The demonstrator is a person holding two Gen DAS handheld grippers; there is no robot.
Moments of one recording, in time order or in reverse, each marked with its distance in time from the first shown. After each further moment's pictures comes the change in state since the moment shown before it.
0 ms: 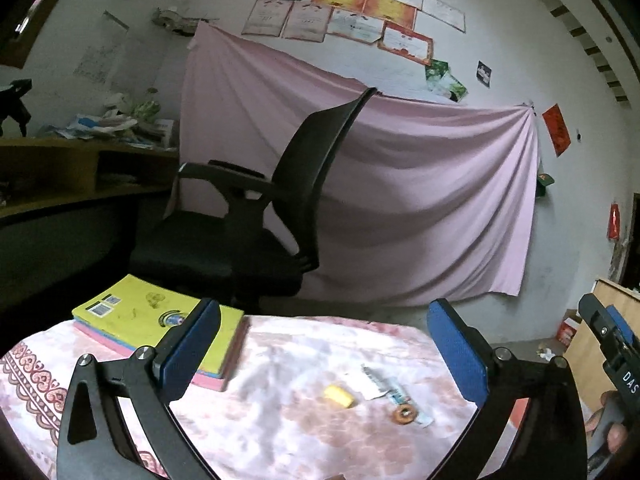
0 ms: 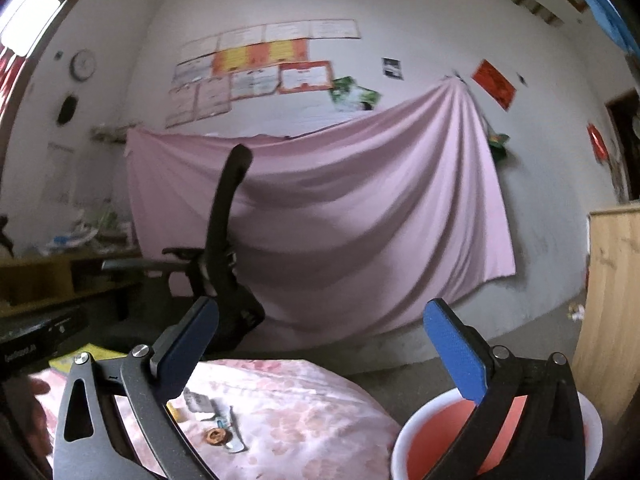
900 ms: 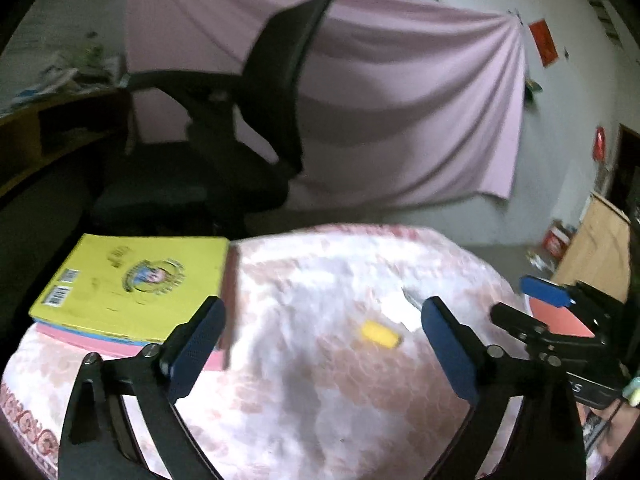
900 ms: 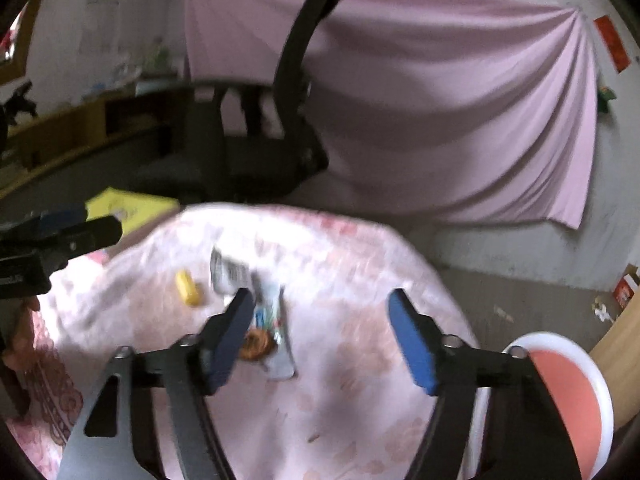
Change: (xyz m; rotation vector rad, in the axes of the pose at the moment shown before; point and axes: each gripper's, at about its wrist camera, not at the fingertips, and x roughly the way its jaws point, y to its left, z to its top) left arm 0.084 0.017 -0.033 0.145 0.391 -0.110; right arm 0.093 0.061 -0.069 -0.209 0.607 0.205
